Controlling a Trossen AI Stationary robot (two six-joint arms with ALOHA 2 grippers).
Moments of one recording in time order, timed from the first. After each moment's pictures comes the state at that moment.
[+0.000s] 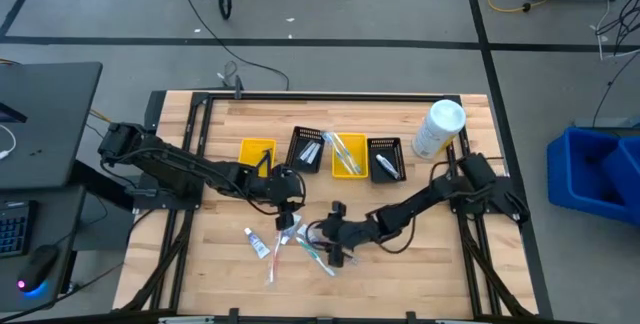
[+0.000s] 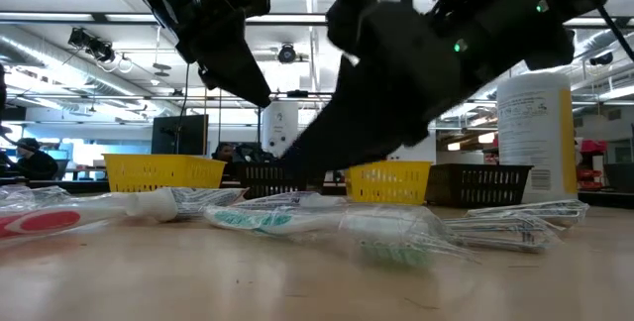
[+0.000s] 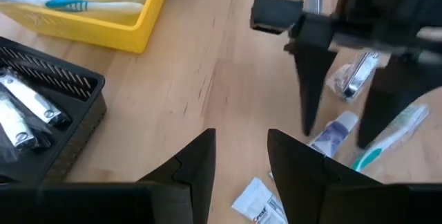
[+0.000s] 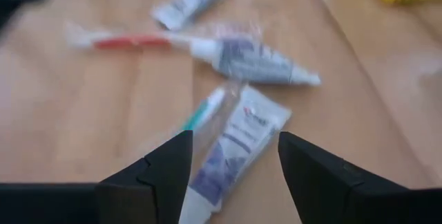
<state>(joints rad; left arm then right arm) -0.21 1.46 0.86 -0.17 -0.22 -0.34 0.40 2.02 1.01 0.38 0.33 0.31</state>
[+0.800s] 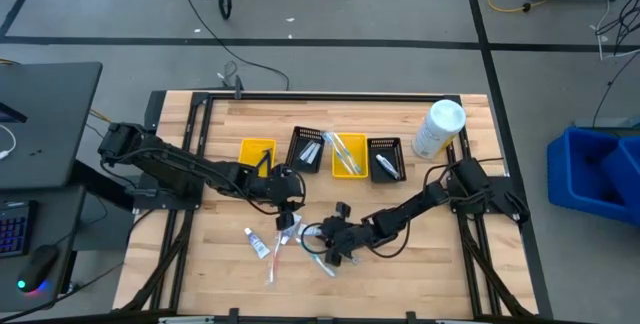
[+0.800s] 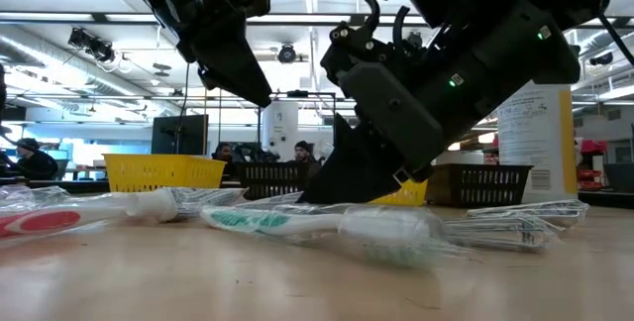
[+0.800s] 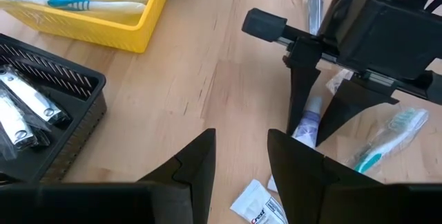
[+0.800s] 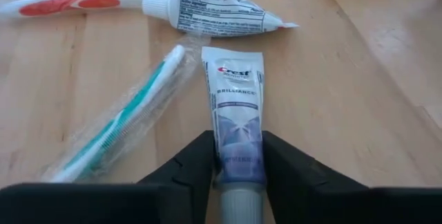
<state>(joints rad) -0.21 1.46 0.86 -0.17 -0.22 -0.36 0.42 2.09 1.05 0.25 0.40 0.45</state>
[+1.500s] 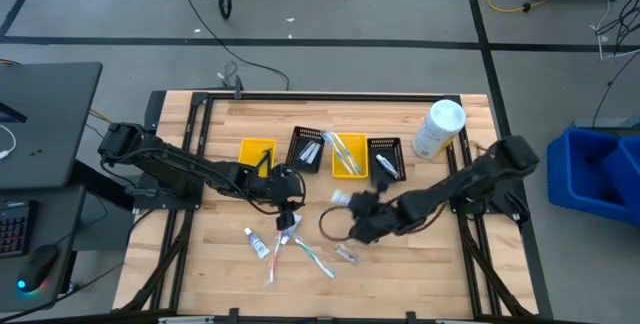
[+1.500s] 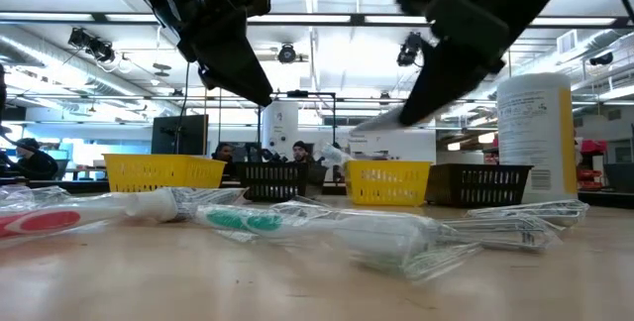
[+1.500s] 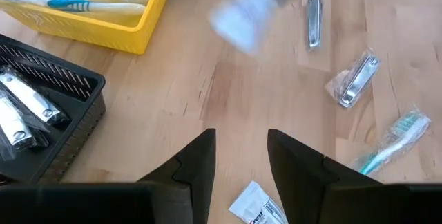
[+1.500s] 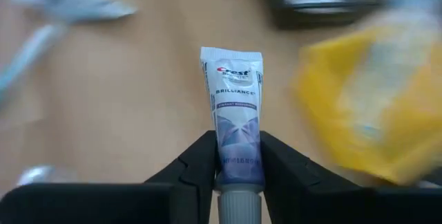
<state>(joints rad) -0.21 1.46 0.86 -0.17 -0.22 -0.37 0.42 1.68 1.05 -0.48 0.62 0.62</state>
